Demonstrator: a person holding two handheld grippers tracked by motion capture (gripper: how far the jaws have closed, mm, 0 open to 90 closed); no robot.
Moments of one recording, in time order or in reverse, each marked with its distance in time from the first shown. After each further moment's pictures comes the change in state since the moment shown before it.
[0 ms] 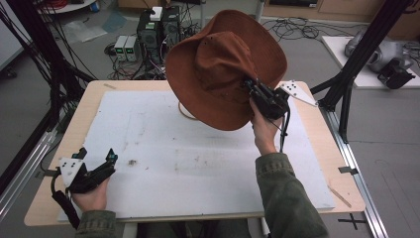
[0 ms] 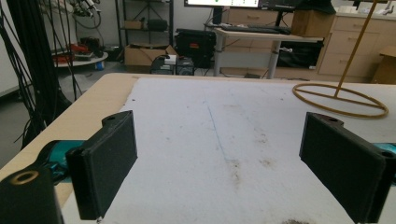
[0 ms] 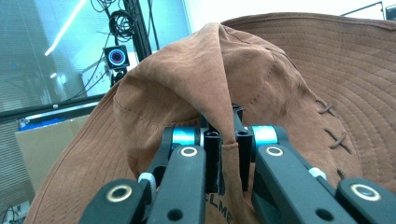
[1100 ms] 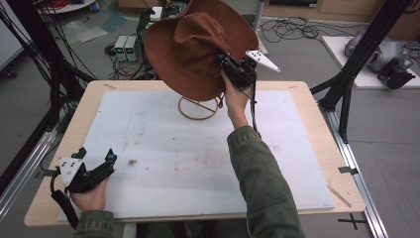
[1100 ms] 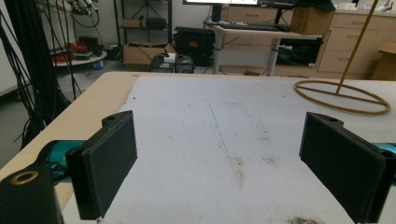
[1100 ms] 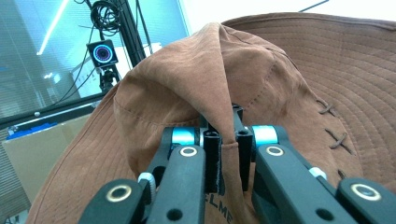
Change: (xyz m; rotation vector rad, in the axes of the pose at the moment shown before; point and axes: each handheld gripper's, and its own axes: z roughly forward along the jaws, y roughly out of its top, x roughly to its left) left arm 0.003 -0.001 0.002 0.005 -0.008 0.004; right arm 0.001 -0.002 0.114 0.047 -0.024 0.053
